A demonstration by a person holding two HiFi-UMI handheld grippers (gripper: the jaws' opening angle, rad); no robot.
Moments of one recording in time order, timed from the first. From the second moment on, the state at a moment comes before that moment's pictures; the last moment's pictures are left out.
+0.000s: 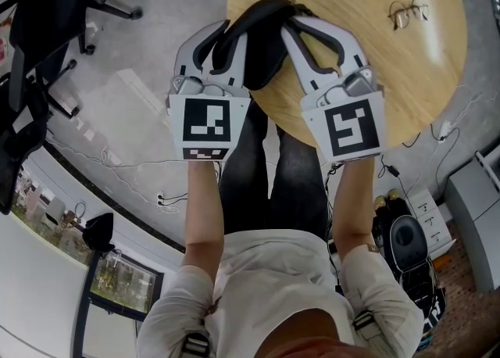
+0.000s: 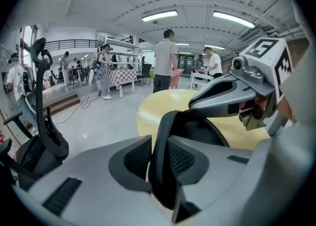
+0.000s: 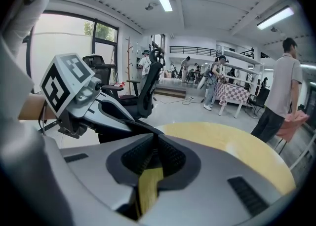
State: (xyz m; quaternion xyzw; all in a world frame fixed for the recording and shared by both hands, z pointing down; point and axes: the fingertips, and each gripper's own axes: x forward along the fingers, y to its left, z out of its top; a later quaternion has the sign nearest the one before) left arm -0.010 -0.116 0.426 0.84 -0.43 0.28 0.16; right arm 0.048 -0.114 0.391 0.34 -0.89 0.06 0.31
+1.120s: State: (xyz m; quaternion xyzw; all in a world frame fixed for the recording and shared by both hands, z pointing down) left arm -0.016 -0.127 0.435 0.83 -0.44 0.27 0.18; right arm 0.068 -0.102 0.398 0.35 -0.88 0.06 0.31
